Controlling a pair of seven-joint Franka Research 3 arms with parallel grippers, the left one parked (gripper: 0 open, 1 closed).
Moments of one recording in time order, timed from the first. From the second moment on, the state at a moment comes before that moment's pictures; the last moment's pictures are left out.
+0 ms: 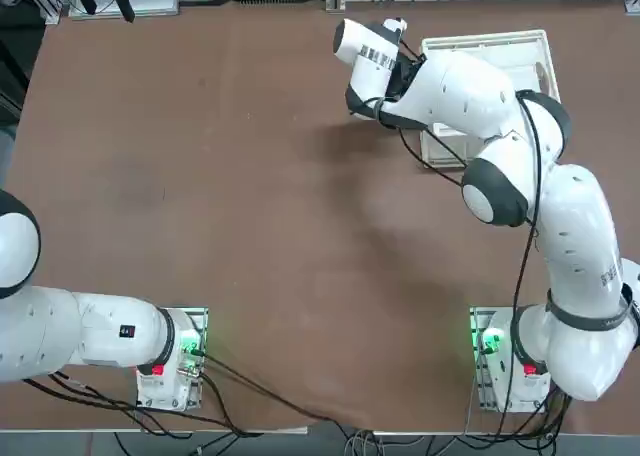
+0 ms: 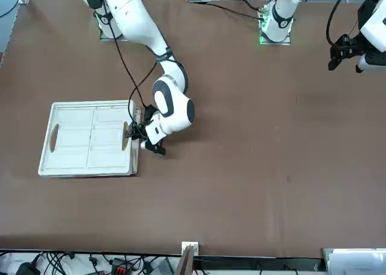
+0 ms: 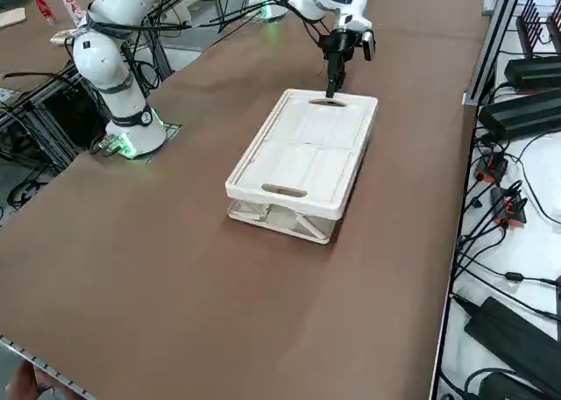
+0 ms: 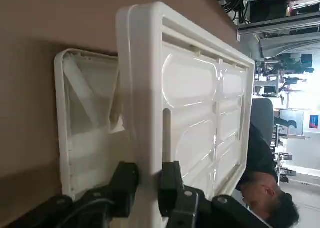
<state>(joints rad) 0.76 0.90 -0.12 -1.19 -0.69 1.46 0.80</state>
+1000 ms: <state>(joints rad) 0.78 0.90 -0.12 -1.14 -0.76 1.36 0.77</state>
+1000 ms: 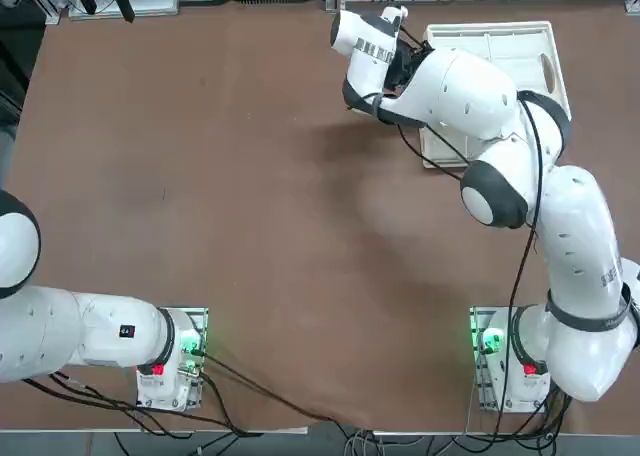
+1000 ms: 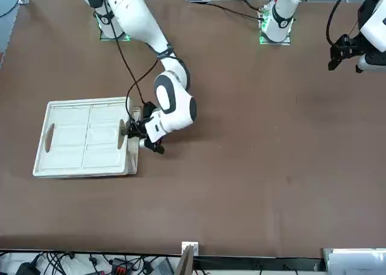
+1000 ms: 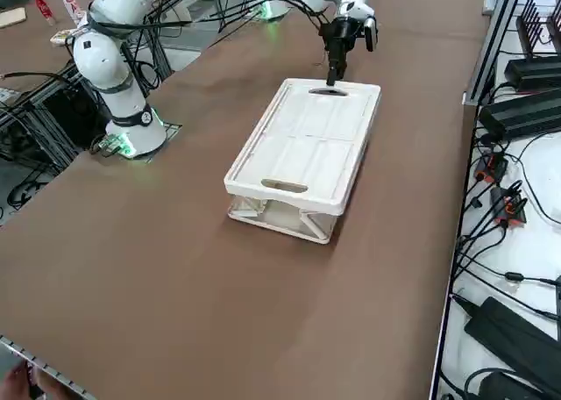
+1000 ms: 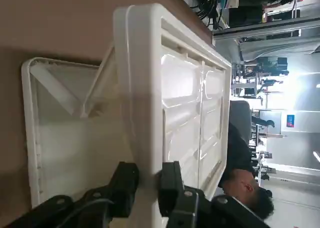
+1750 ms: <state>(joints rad) 0.81 0.90 -0.13 -1.13 -0.89 1.31 0.76</state>
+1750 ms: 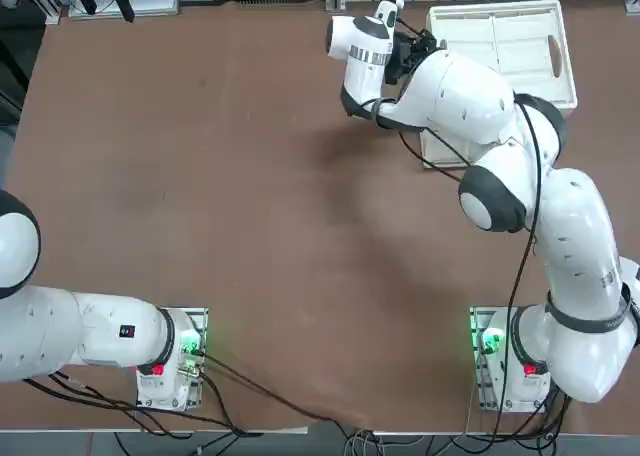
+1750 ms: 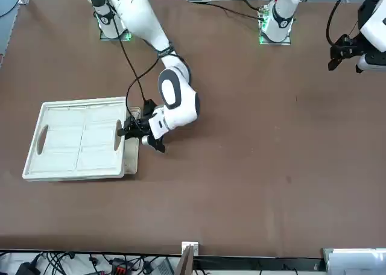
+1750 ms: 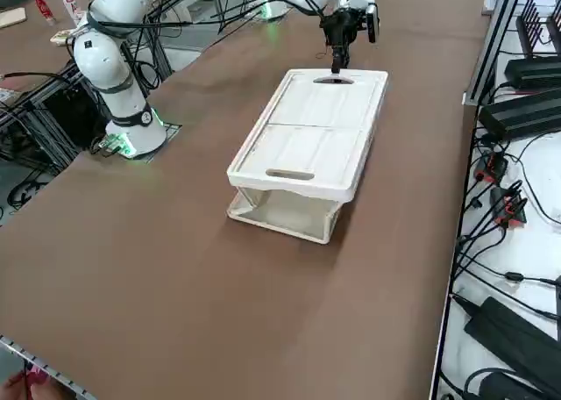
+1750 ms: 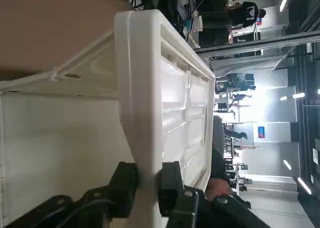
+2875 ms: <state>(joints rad) 0.82 0.90 -0.13 -1.13 -0.91 1.28 0.66</state>
